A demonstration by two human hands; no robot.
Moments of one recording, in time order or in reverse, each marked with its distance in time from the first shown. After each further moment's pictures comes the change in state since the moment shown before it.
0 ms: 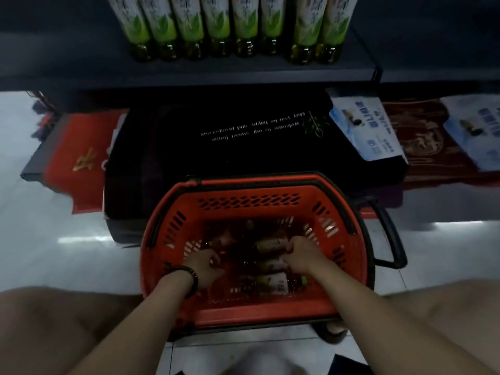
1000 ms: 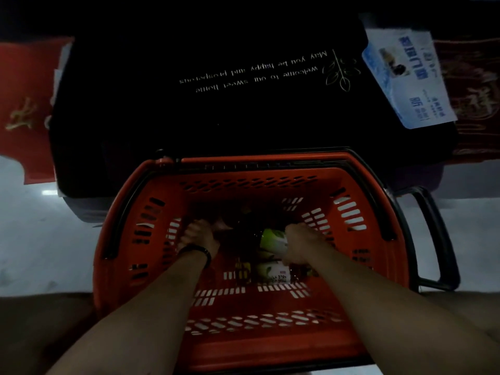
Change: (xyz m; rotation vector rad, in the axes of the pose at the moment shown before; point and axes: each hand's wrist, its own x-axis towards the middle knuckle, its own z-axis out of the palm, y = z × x) left_hand 0.134 0.007 0.048 0.098 0.093 -0.282; right_hand 0.112 0.017 0.040 -0.505 -0.217 0.072
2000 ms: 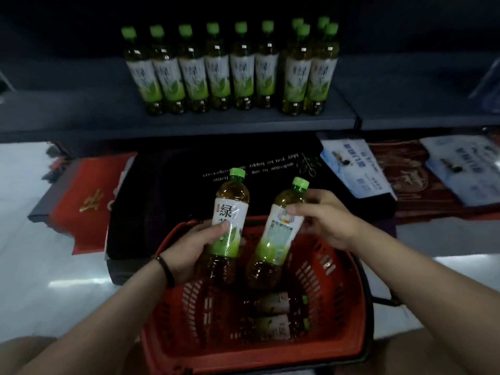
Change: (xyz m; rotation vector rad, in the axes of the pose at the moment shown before) left_hand -0.184 -0.007 -0.192 -1.220 -0.413 0.589; right_hand -0.196 0.027 -0.171 1.340 0.264 -0.643
